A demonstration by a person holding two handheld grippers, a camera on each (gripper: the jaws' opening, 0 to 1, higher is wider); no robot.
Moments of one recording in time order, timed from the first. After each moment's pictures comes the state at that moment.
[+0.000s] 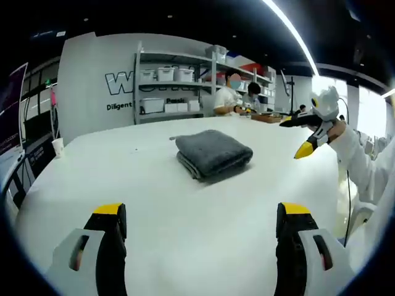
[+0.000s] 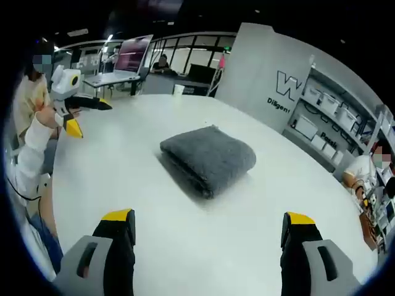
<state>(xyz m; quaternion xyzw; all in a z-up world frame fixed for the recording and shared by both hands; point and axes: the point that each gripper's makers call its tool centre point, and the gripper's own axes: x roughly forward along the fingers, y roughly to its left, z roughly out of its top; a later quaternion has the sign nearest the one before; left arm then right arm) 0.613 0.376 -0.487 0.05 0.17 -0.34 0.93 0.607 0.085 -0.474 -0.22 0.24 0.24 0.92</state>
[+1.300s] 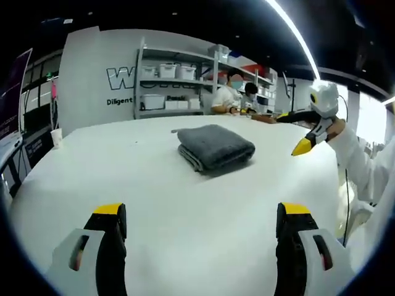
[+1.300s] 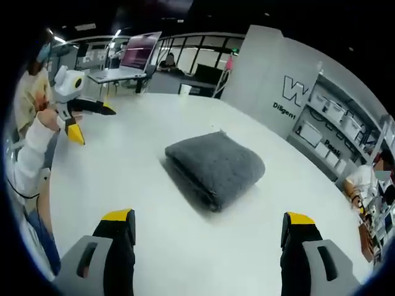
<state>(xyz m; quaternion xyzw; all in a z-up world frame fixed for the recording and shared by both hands) 0.618 0.384 -0.508 0.03 0.17 -0.34 0.92 0.626 0.117 -0.472 -0.24 0.23 0.25 0.91</state>
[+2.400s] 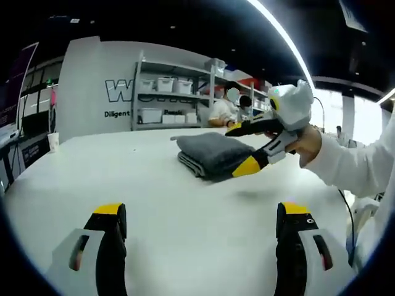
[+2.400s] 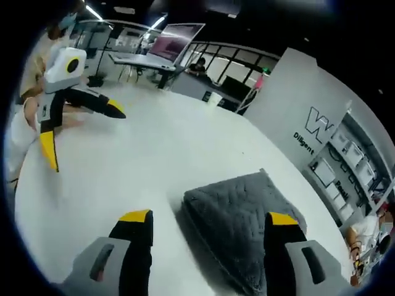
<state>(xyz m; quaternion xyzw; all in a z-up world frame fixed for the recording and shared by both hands) 0.631 0.380 -0.520 0.01 0.12 -0.35 0.93 0.708 0.240 -0.514 -0.33 0.17 0.31 0.87</state>
